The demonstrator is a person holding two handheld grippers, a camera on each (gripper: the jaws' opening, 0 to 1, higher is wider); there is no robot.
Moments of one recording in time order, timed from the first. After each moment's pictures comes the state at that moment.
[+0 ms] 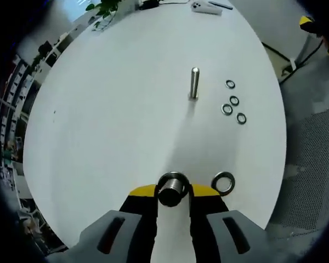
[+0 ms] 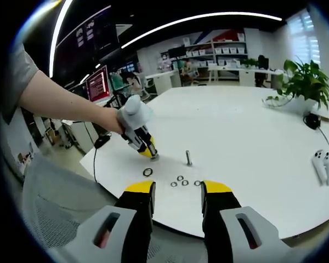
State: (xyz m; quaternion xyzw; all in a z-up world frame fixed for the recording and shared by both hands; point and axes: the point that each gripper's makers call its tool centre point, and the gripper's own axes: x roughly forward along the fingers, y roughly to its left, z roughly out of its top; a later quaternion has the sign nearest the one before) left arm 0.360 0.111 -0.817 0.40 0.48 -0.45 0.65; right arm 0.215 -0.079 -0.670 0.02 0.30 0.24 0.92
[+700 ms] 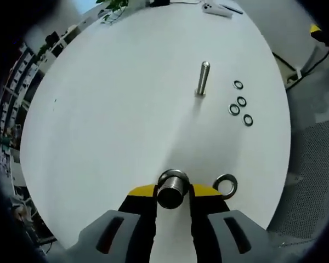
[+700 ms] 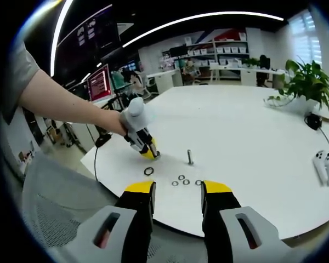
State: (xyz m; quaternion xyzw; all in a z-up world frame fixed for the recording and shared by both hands) left arm 0.357 0.116 -0.823 0.36 0.49 -0.42 0.67; right arm 0.215 -0.078 -0.671 0.02 0.30 0.25 0.92
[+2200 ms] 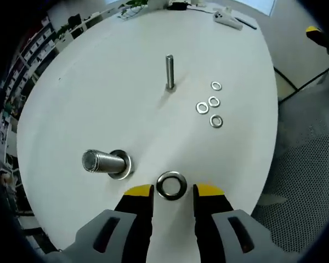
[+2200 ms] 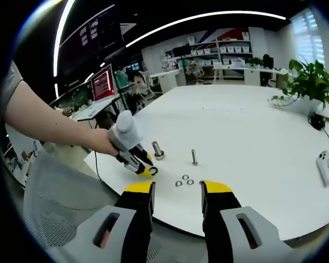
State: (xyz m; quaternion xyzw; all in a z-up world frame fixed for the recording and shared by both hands) left arm 0.291 0.098 -0.836 0.31 0.51 -0.40 0.70; right arm 0.213 -0.072 -0.671 0.02 0.30 0.26 0.92
